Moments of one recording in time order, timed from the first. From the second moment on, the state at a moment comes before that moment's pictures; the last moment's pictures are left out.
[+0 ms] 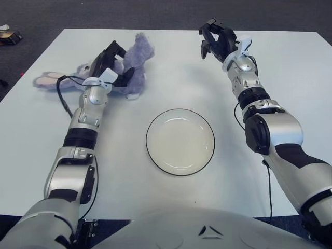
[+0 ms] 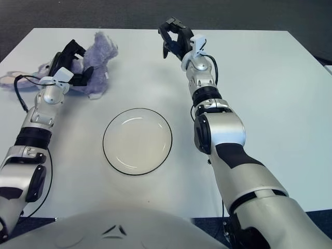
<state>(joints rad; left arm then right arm) -0.62 0.35 -0.02 0.54 0.36 -0.25 0.09 -1.12 -0.13 -0.17 1.17 0.07 -0.33 0.28</state>
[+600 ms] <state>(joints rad) -0.70 0.25 -0.07 0.56 0.37 -0.25 0.15 -1.12 -0.12 -0.18 1.17 0.07 -0.32 0.26</state>
